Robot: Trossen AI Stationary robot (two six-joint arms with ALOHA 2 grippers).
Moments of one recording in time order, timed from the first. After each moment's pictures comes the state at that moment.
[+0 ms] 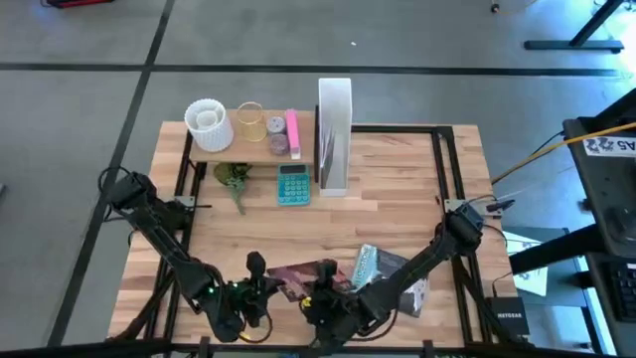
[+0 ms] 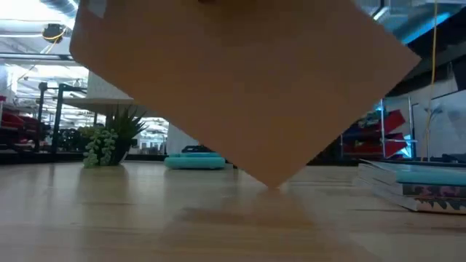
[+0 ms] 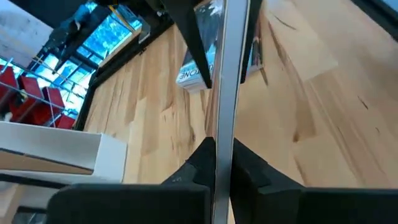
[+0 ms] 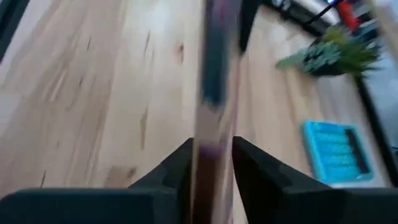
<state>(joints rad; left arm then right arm) -0.86 1.67 1.11 -0.32 -0.98 -0.07 0.65 2.20 1.89 -0.79 0.71 0.30</state>
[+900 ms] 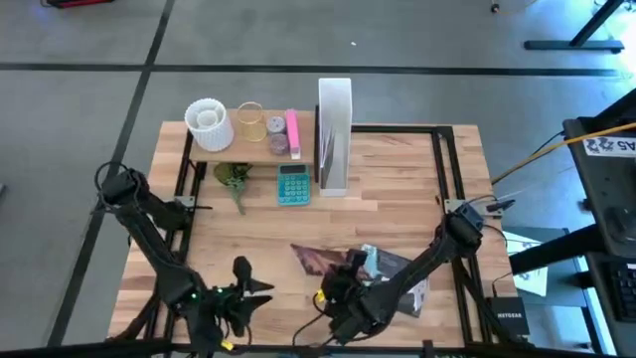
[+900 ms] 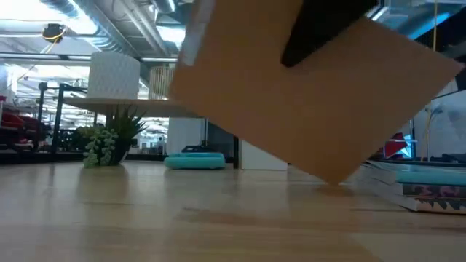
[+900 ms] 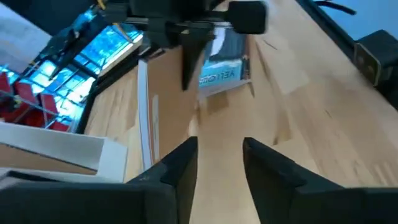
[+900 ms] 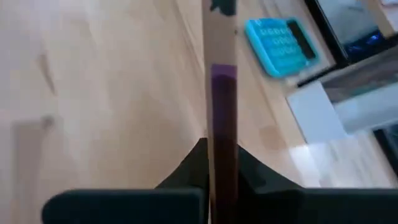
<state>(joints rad) -0.97 1.62 1.15 -0.43 -1.03 -0.16 0.66 2.20 1.86 -1.12 0.85 0.84</state>
